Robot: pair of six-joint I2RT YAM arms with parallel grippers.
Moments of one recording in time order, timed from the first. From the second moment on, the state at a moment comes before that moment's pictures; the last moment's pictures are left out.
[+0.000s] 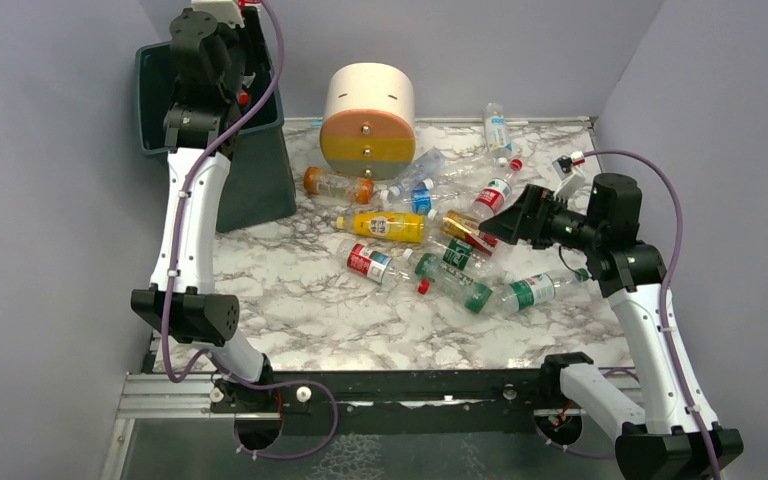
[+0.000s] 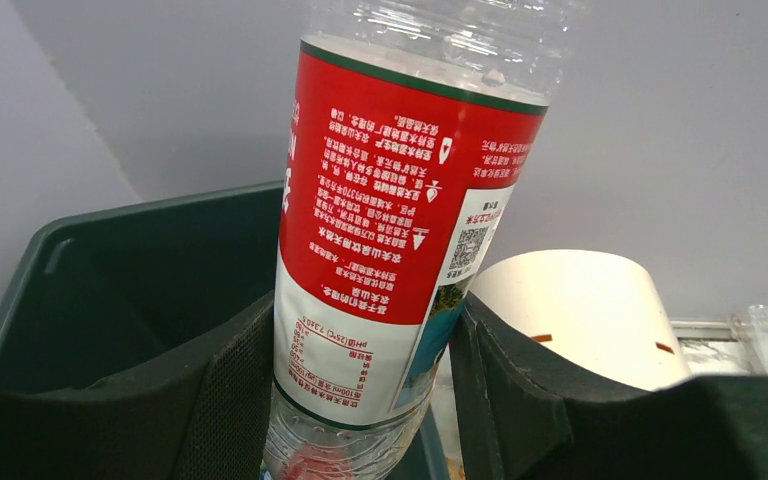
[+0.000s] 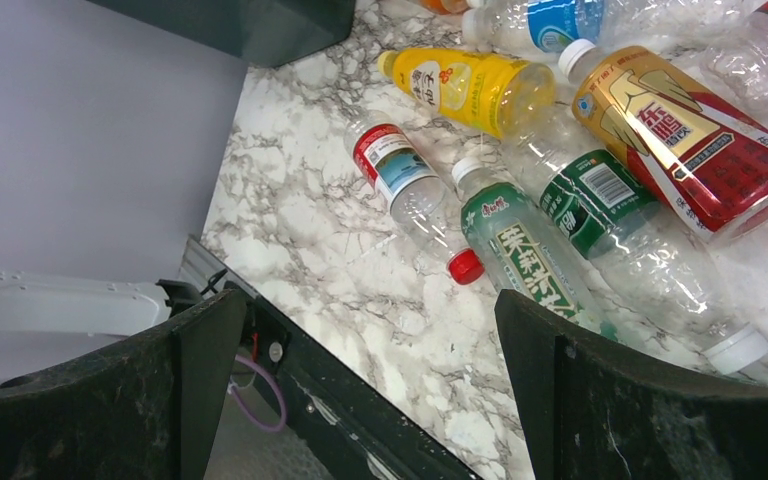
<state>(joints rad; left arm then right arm) -0.10 1.64 2.08 -0.43 -0.12 -0.01 0.08 0.90 1.02 -0.61 -0.67 0.46</state>
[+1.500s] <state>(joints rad) -0.43 1.36 1.55 -0.56 0.10 -0.11 0.08 0.95 1.02 -0.58 -0.69 0.46</state>
